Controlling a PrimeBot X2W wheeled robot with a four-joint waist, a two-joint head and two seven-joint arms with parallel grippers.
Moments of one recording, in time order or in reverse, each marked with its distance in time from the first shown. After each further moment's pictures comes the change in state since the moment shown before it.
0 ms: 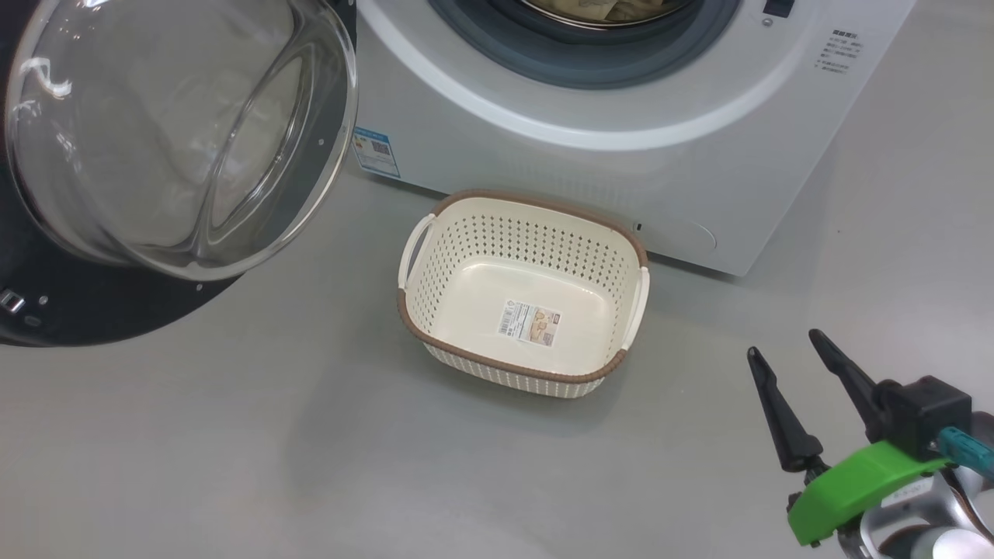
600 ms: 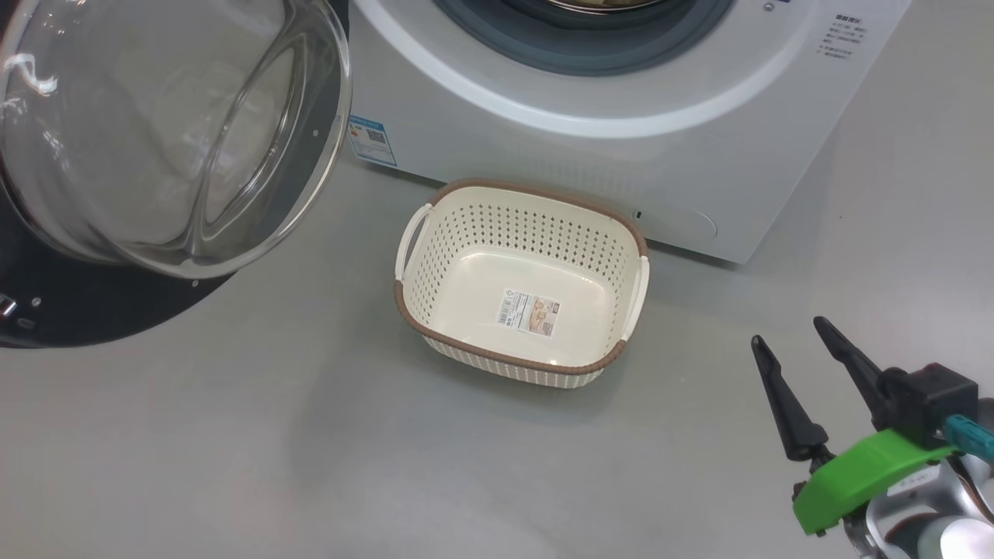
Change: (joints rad) left arm -0.019 -0.036 0.067 -0.018 0.053 0.000 -0.040; right arm -0.019 -0.013 -0.004 -0.013 0.000 0.000 0.018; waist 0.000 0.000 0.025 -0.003
